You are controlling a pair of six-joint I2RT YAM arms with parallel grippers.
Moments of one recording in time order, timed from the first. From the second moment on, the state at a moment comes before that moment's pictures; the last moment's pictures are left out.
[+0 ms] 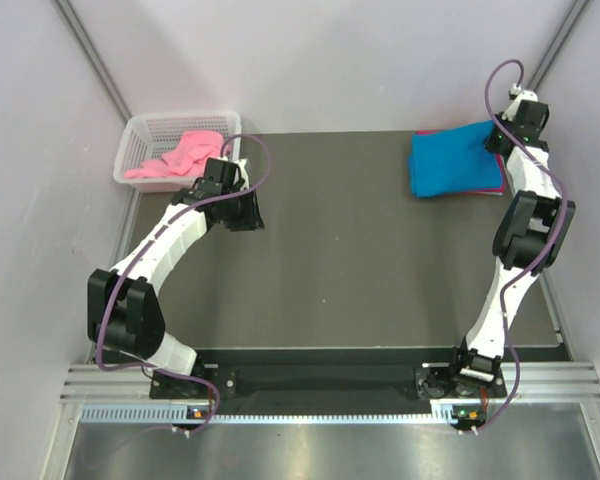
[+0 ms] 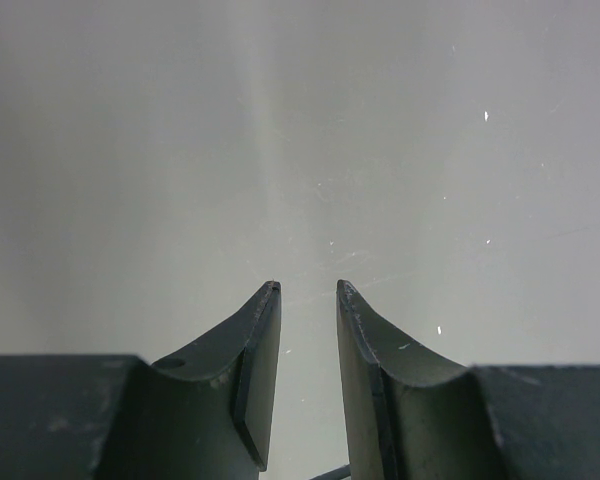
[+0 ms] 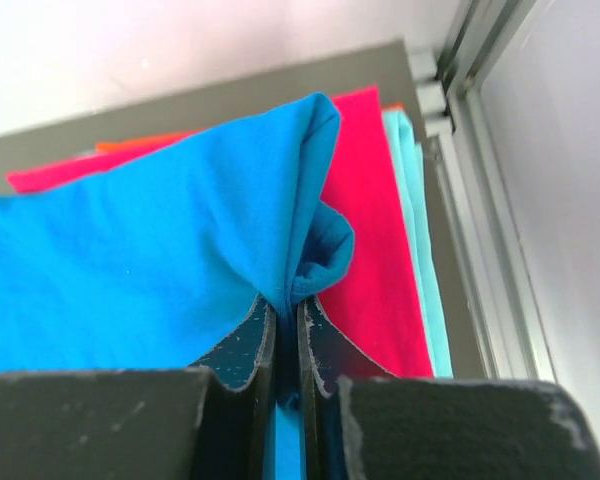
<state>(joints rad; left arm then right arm) -0.29 1.52 1.23 -0.62 0.19 -0.35 -0.29 2.23 1.95 -0.26 -0.16 0.03</state>
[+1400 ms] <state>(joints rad) -0.29 1.49 1.22 -0.60 0.31 -0.35 -0.32 1.94 1.66 -0.30 -0.19 0.21</state>
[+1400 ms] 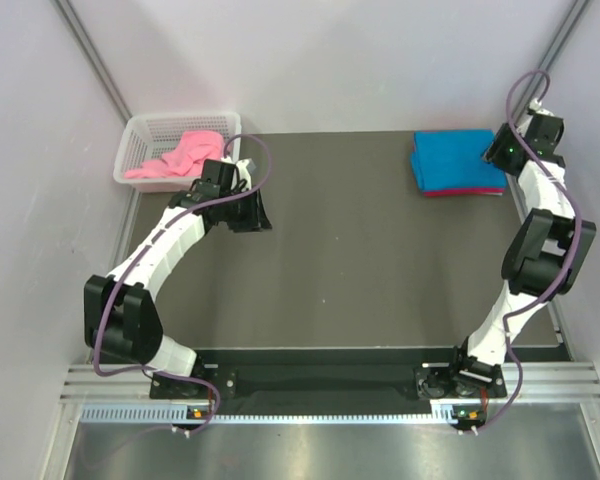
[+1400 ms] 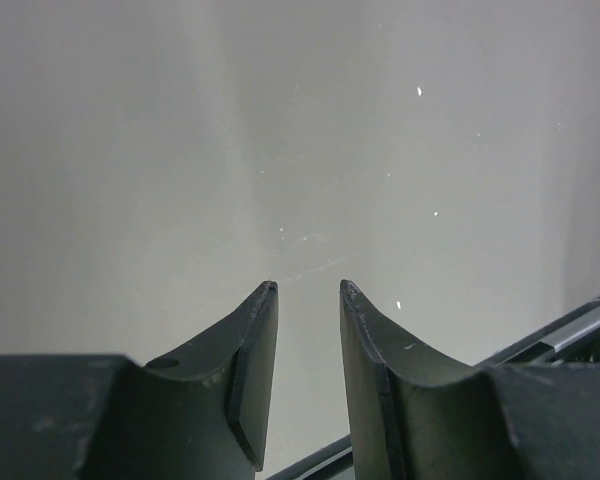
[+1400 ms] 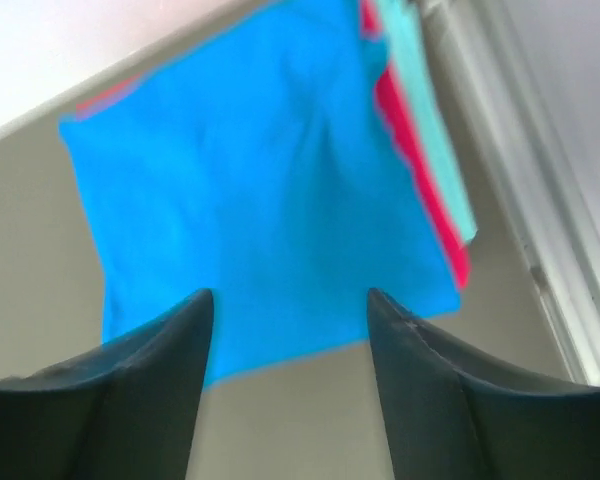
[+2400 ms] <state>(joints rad) -0.29 1.47 1.23 -0.59 0.32 -0.38 -0.13 1.86 1.40 -0.35 -0.35 0.33</state>
